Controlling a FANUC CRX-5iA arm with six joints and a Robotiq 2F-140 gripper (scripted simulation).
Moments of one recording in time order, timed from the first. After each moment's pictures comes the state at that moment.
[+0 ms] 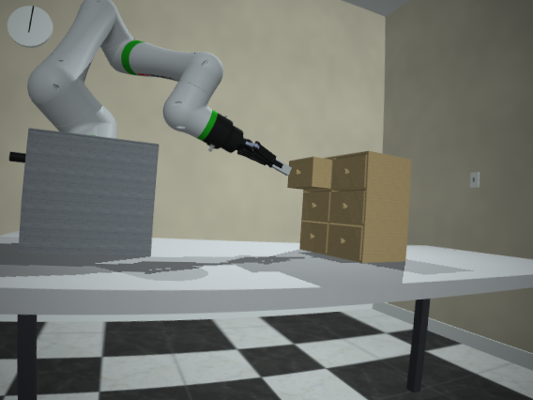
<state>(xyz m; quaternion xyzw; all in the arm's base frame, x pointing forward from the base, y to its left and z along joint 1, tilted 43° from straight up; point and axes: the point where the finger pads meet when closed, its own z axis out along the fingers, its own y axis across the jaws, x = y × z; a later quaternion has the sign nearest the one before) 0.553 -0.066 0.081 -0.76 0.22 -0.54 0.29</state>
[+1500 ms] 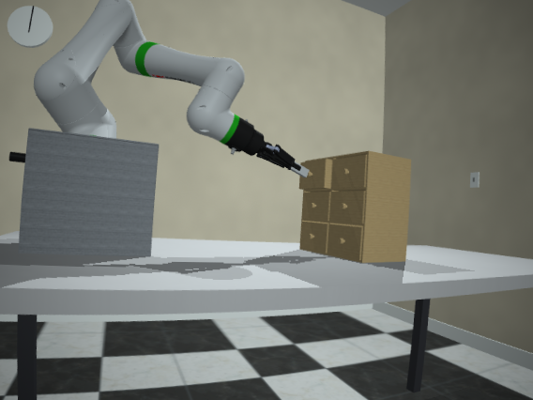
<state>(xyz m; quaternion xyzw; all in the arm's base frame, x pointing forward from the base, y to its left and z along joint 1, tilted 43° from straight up) 0.620 -0.069 0.081 -0.76 0.22 -0.54 0.29</state>
